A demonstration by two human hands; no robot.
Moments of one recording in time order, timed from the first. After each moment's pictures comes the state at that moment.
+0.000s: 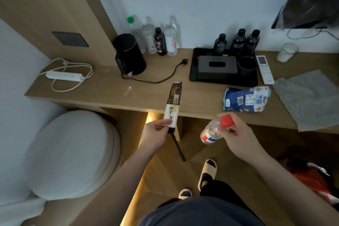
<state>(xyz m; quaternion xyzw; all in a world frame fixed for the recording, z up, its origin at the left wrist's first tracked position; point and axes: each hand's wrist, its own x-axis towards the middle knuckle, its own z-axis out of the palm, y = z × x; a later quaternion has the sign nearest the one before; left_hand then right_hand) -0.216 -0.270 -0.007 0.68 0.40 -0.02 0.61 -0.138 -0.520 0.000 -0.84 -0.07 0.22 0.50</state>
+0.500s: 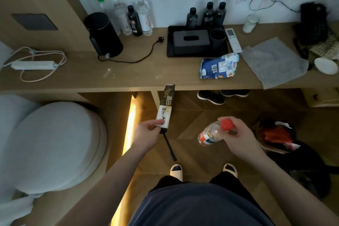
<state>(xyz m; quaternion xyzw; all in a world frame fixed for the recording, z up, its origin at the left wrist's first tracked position) -0.320 -0.311 -0.024 0.70 0.37 -0.10 0.60 -0.281 -0.597 -0.024 -0.85 0.06 0.20 0.48</state>
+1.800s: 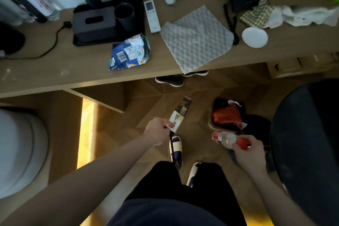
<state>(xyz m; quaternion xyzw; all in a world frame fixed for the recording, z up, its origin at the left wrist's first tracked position) -0.188 -0.699 -0.139 0.86 0.16 -0.35 0.34 -0.253 -1.013 -0.161 -0.85 0.31 0.18 0.39</state>
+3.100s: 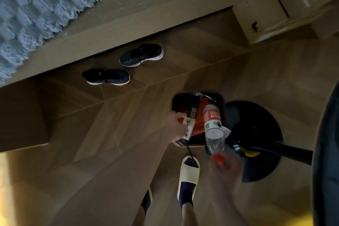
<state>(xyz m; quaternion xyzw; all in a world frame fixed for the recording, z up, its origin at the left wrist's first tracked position) -0.016 -0.979 -0.544 0.81 0.09 -0.45 0.38 -0.183 -1.087 -0.518 -0.70 0.55 -0.04 0.46</state>
